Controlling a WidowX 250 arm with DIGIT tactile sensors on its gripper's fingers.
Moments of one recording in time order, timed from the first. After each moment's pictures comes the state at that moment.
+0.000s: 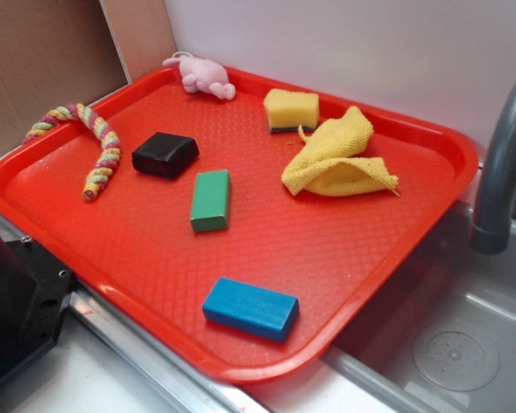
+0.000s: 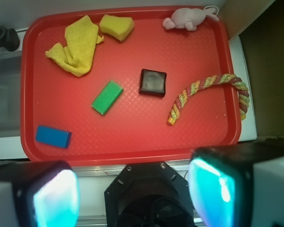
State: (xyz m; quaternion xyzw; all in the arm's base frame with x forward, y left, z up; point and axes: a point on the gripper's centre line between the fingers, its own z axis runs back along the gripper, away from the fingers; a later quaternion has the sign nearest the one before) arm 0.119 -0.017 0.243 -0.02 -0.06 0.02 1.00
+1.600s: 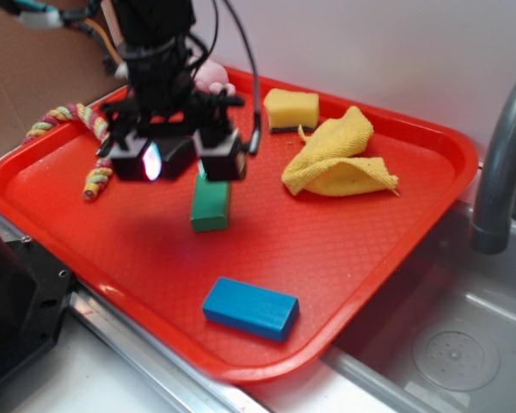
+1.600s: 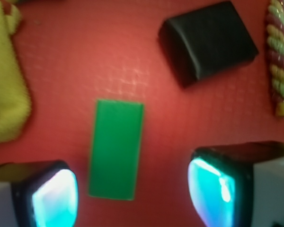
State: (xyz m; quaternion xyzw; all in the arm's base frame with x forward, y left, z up) arm 0.184 -0.045 0.052 -0.01 0.01 0.30 0.95
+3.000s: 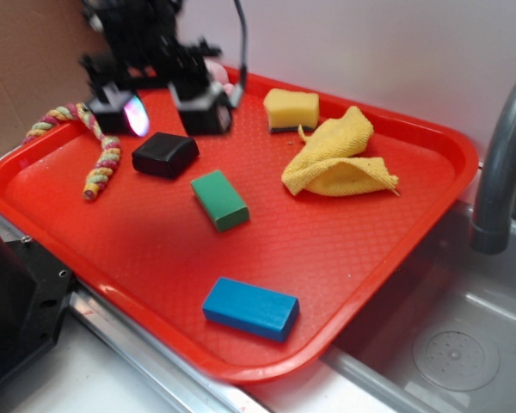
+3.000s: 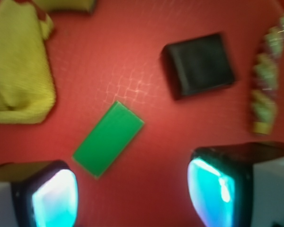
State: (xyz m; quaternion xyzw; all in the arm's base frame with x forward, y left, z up) arm 0.189 -0.039 0.121 -0.05 -0.04 0.24 0.97
